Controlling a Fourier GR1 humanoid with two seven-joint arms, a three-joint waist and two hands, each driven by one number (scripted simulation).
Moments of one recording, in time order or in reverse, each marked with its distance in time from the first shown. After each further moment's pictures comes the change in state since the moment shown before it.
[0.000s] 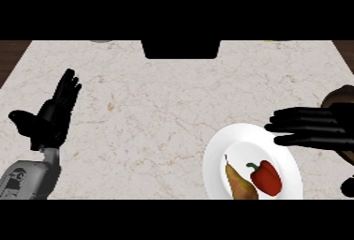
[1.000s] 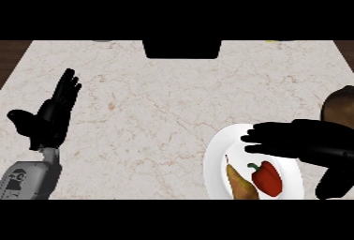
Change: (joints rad) left arm 0.003 -0.044 0.053 -0.016 -0.055 -0.050 0.027; right arm 0.070 0.194 0.069 0.042 0.338 0.032 0.063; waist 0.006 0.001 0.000
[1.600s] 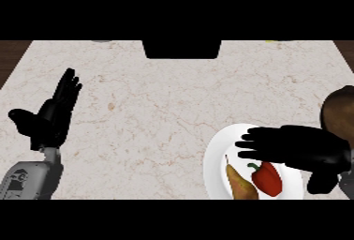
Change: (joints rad) left arm 0.001 -0.029 0.024 -0.013 -0.030 -0.016 0.019; right arm 0.014 0.053 0.060 0.036 0.235 -0.057 -0.047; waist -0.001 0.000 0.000
